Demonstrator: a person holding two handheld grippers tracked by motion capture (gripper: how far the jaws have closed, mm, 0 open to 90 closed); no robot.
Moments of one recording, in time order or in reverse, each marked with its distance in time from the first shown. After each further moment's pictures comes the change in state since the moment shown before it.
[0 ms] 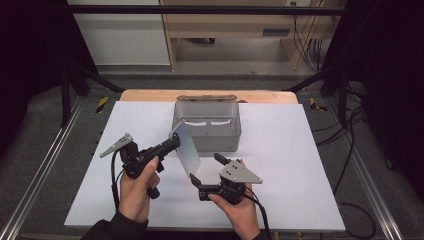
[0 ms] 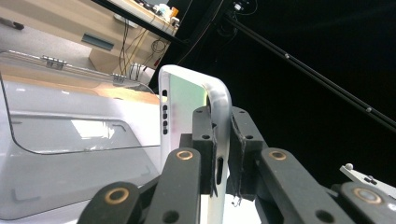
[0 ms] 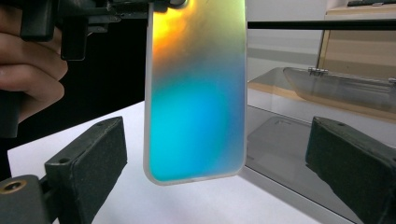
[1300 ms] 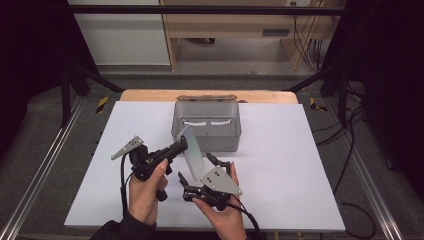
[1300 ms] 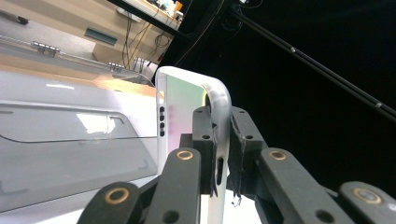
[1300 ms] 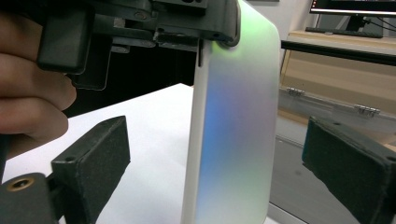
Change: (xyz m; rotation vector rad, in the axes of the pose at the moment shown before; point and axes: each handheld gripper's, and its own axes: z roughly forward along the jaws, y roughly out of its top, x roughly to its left) left arm -0.008 -0.013 0.014 0.013 0.024 0.003; right arm 0.039 0.007 0.015 -0.019 -0.161 -0.123
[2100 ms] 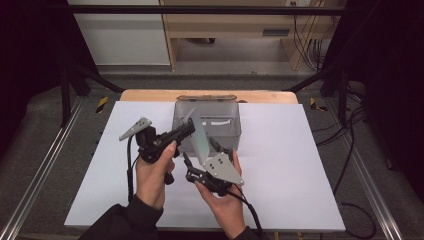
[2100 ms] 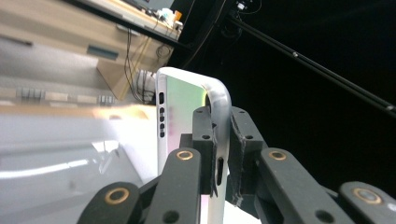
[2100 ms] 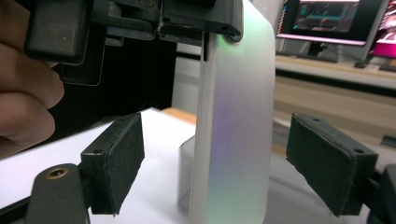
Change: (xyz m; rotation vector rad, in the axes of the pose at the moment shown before) left arm -0.025 0.045 0.033 -0.010 0.024 0.084; right arm -0.018 0.027 0.012 -0.080 -0.111 -0.021
